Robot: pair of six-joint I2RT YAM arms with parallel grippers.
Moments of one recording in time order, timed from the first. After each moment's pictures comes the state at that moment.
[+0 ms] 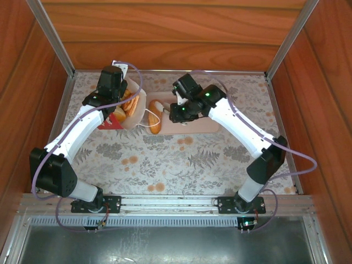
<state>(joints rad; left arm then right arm) -0.36 1.46 1.28 -0.30 -0.50 0.26 0.78 1.67 1.76 -1.13 -0.09 0.48</state>
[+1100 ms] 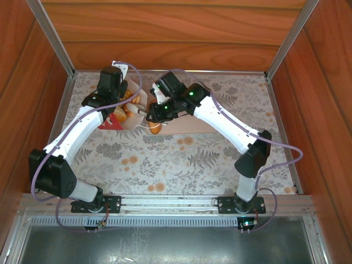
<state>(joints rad) -0.36 1.44 1.28 -0.30 -0.47 0.25 0.88 1.86 1.94 -1.05 -0.30 0.48</state>
